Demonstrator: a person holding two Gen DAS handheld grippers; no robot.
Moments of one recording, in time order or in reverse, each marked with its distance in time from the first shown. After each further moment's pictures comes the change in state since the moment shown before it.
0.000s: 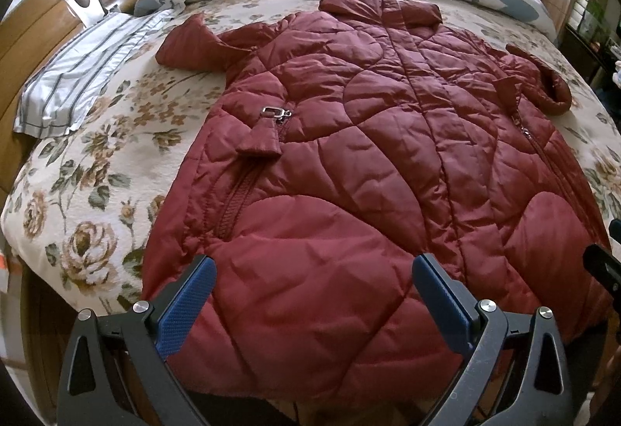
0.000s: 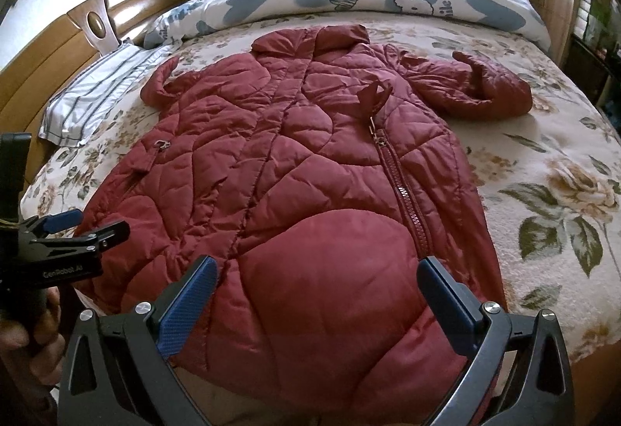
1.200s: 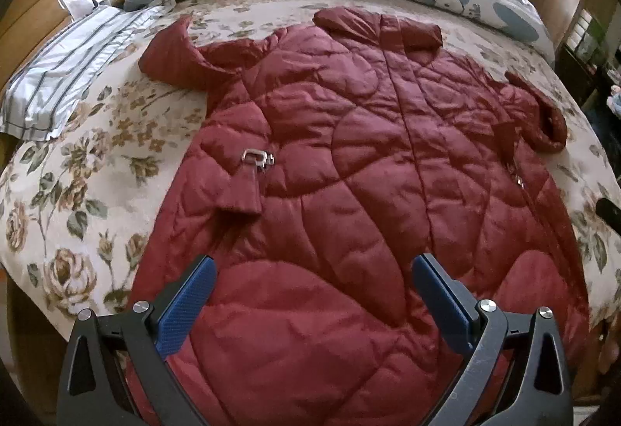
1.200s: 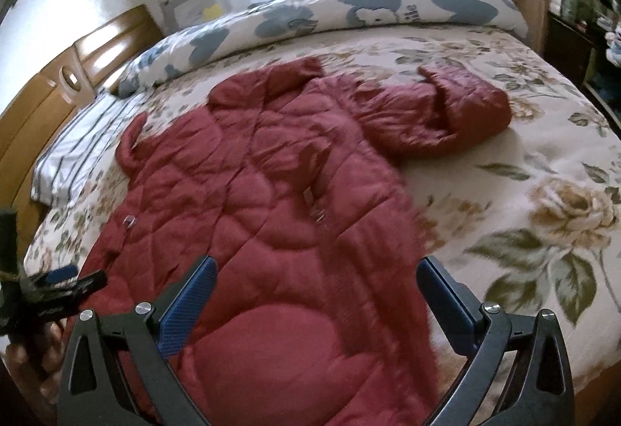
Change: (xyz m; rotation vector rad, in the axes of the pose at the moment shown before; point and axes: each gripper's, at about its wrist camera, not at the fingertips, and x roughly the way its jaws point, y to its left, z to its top) left arm 0.015 0.007 0.055 -0.037 -0.001 -0.037; right arm 0.011 -0.089 0.074 0.154 -0.080 -0.007
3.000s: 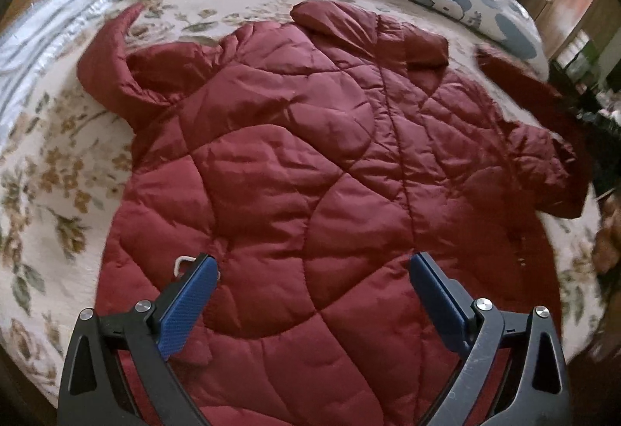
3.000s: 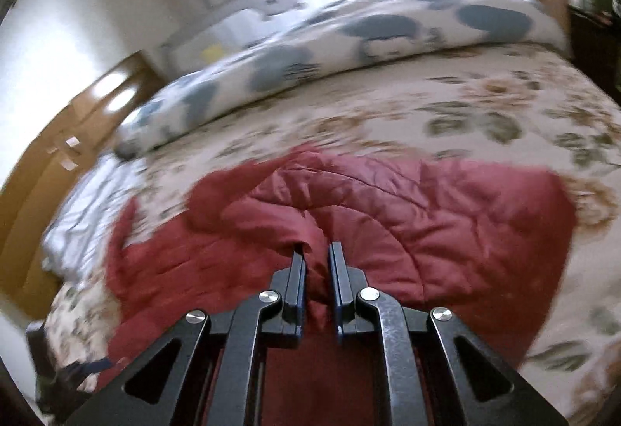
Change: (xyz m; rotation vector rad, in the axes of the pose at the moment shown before) left arm 0.104 0.008 0.094 -0.078 0.074 -0.199; right arm 0.124 -0.006 0.158 0.016 -0.052 0.229
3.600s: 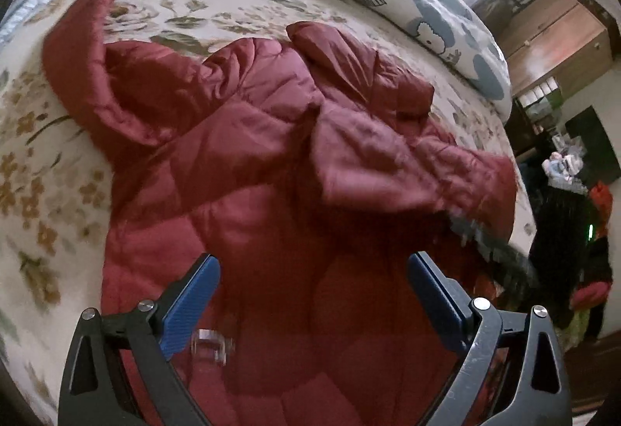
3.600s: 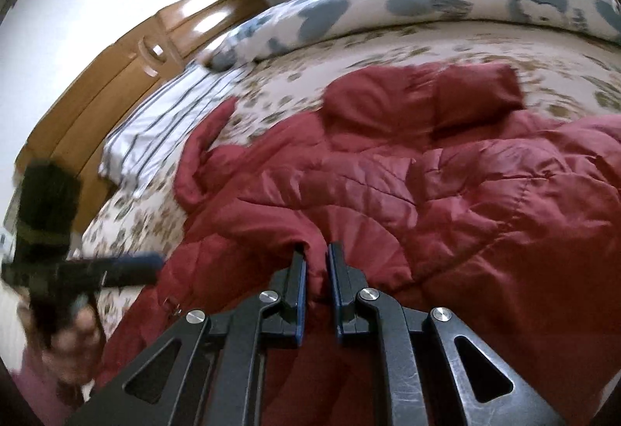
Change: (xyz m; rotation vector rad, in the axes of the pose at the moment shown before) left arm 0.019 0.071 0.066 -0.112 0.017 -0.248; right arm 0.087 0.107 -0.067 -0.206 0.207 0.276
